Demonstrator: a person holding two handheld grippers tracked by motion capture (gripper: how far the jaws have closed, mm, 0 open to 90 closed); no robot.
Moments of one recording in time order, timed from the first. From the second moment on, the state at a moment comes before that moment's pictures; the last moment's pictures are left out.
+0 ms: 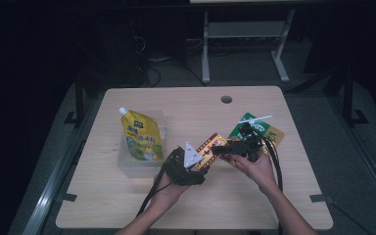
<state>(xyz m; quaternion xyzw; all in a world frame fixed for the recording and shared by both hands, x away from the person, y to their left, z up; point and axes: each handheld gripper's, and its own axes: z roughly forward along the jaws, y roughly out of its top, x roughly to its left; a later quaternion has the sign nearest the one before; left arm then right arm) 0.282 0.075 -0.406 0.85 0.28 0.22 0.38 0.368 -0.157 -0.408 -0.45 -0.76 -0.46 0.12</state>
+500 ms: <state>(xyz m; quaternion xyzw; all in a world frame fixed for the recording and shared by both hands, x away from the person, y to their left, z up) 0.283 0.075 -0.419 0.85 0.31 0.21 0.37 0.366 -0.160 -0.394 -0.44 -0.75 -0.49 0.11</state>
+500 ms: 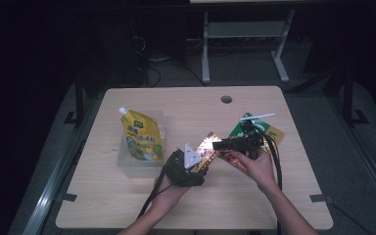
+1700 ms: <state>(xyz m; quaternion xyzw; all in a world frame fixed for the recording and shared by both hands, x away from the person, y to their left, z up) 0.246 0.076 -0.441 0.88 0.22 0.11 0.40 0.360 -0.128 -0.339 -0.33 -0.84 -0.44 -0.02</state>
